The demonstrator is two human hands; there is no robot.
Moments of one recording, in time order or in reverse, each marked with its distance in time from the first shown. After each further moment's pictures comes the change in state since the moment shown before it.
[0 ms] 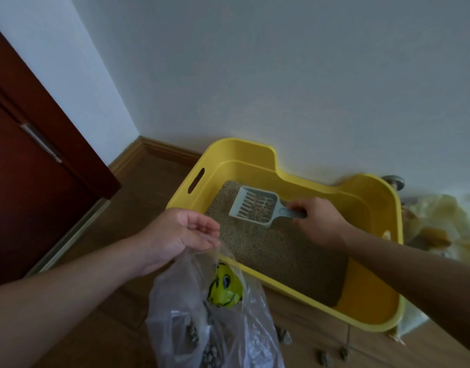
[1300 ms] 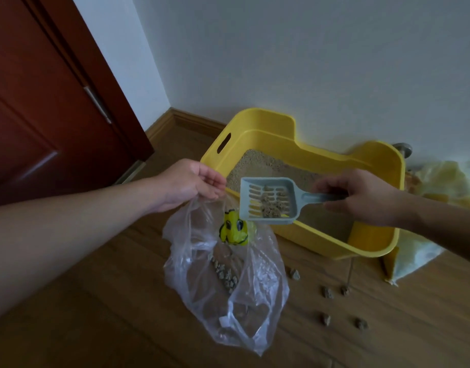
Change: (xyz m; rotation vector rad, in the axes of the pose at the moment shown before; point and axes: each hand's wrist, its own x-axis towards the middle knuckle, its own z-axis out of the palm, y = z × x) left_hand -0.052 -0.003 -0.020 0.138 0.063 0.058; right_hand -0.118 -0.042 -0.053 0.034 -0.187 -0.233
